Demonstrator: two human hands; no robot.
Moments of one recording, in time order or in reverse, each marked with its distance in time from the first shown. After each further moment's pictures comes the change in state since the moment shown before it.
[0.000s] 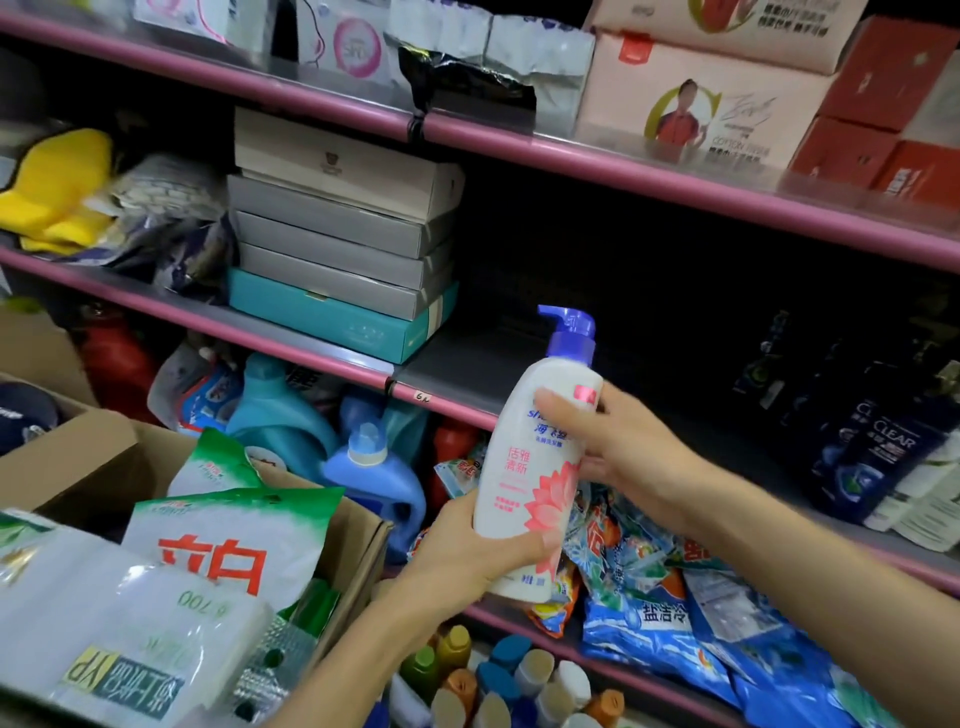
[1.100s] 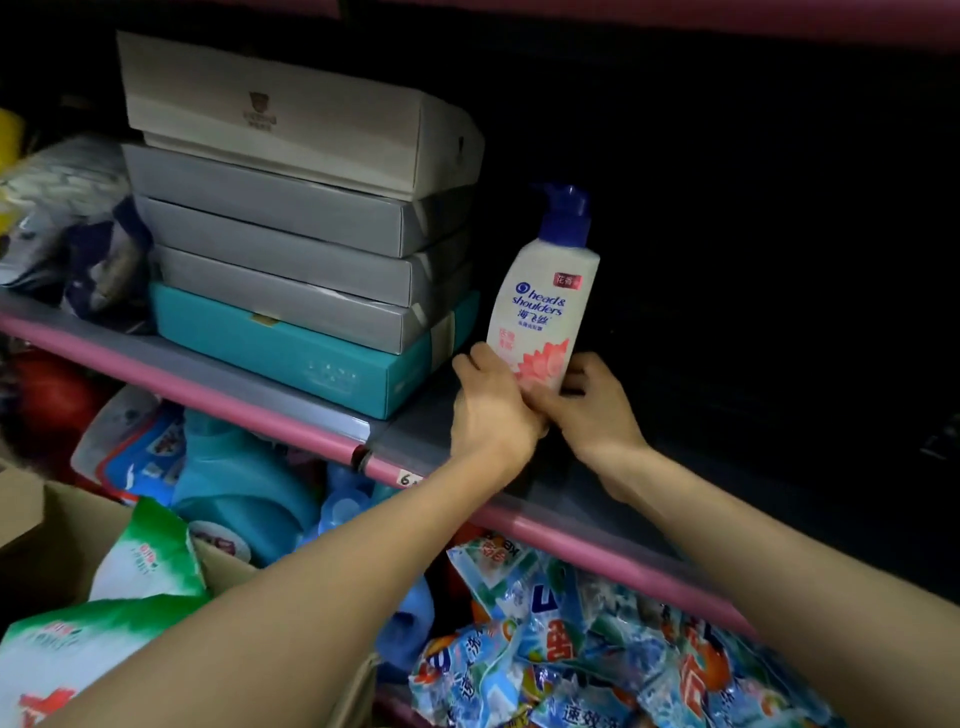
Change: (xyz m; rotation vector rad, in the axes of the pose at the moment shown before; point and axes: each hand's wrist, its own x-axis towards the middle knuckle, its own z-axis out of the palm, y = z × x) left_hand 0.261 0.033 -0.038 0.773 0.572 0.162; right_hand 0.247 0.080 -0.012 -0.069 0.317 -0.225
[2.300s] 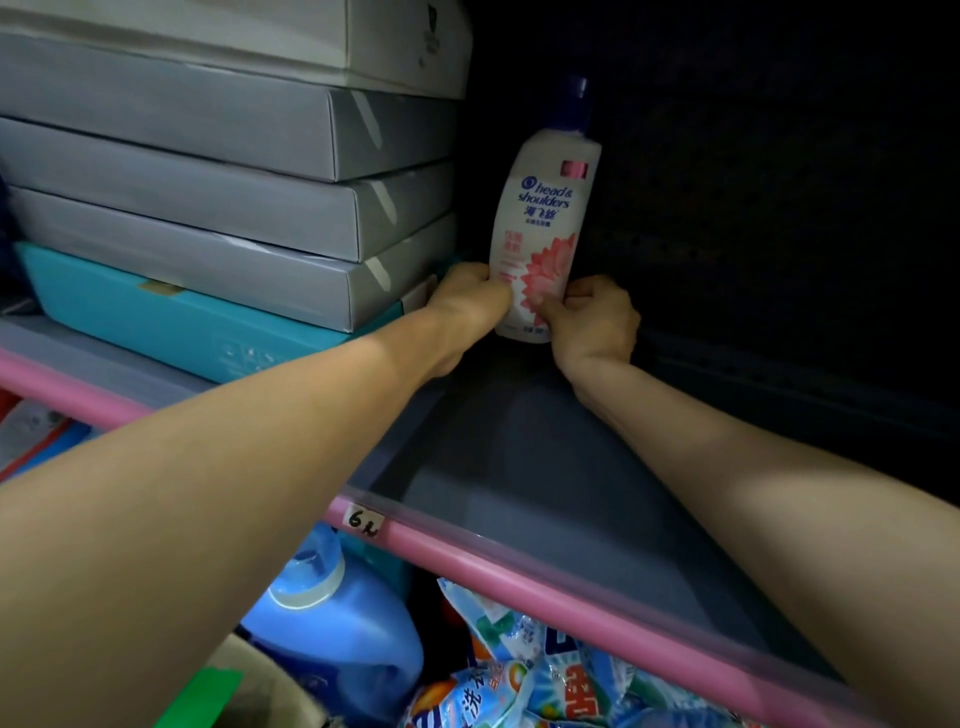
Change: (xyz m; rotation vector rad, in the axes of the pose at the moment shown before) left_hand 0.125 -0.017 0.016 -0.339 -0.236 -0.091; right_hand 0.116 0.032 0.028 -0.214 0.328 0.036
